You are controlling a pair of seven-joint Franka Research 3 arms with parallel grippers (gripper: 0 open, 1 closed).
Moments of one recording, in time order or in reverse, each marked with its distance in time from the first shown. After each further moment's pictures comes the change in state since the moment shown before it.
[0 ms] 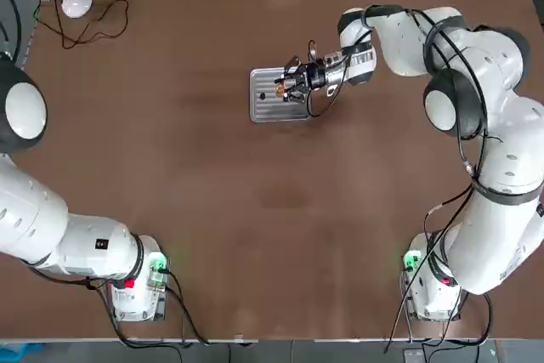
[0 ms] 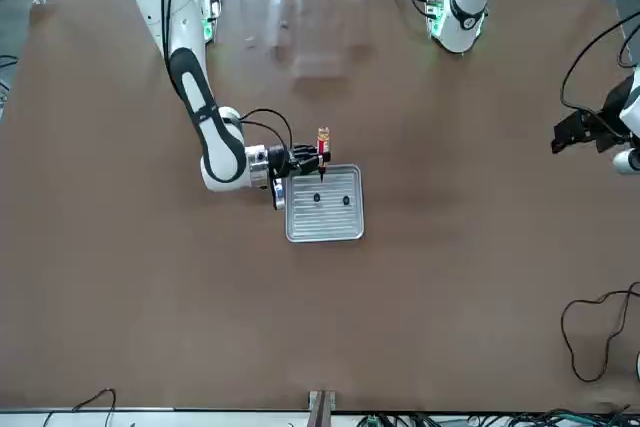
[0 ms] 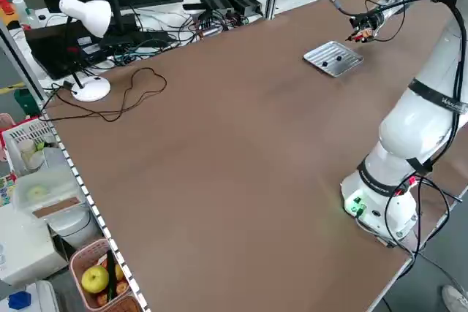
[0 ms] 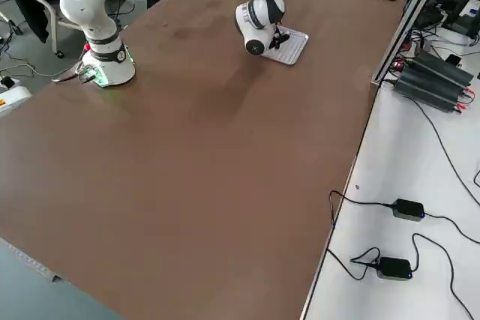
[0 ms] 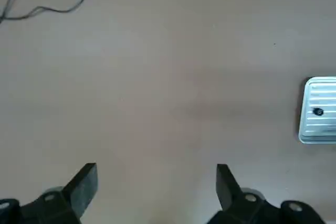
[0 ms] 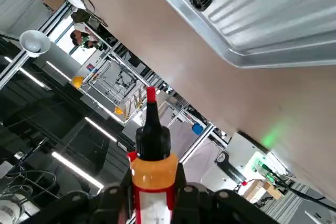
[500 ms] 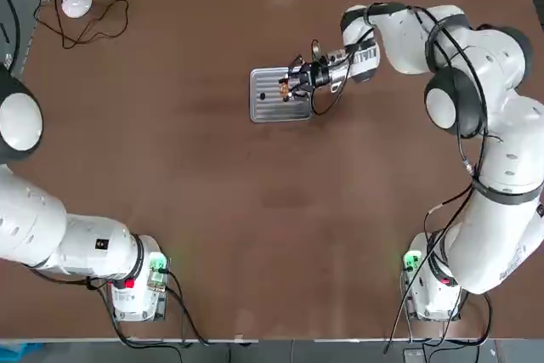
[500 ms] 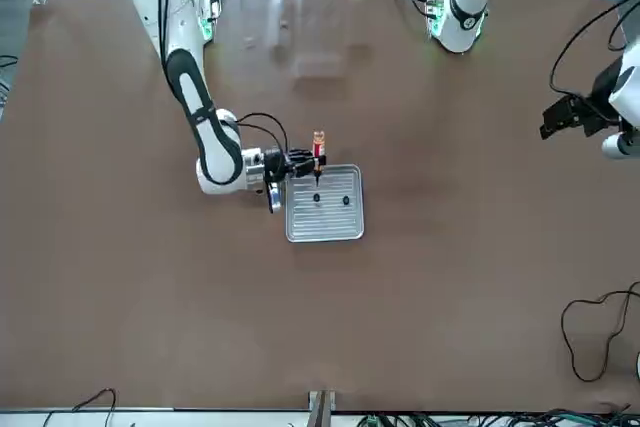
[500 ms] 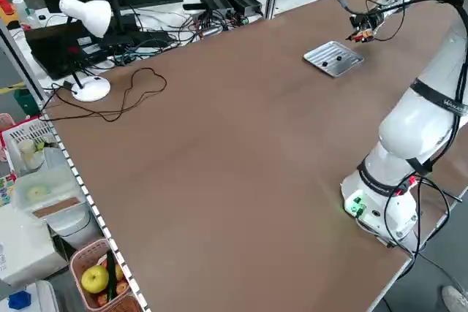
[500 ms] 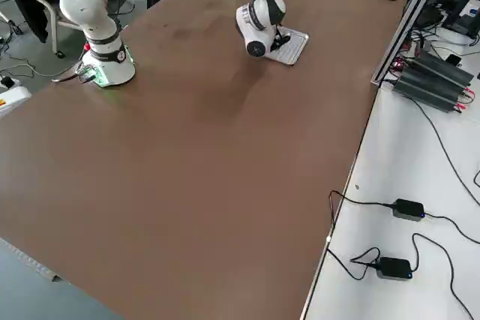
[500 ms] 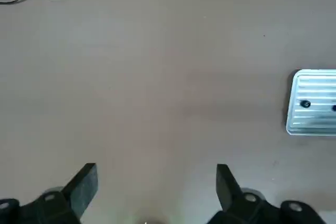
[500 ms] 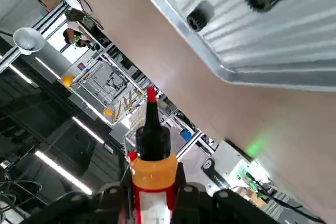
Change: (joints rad) left arm -0.006 -0.045 -0.037 -0.032 -0.002 -0.017 -0.037; right arm -0.029 -0.003 -0.028 0.008 -0.110 0.003 -0.045
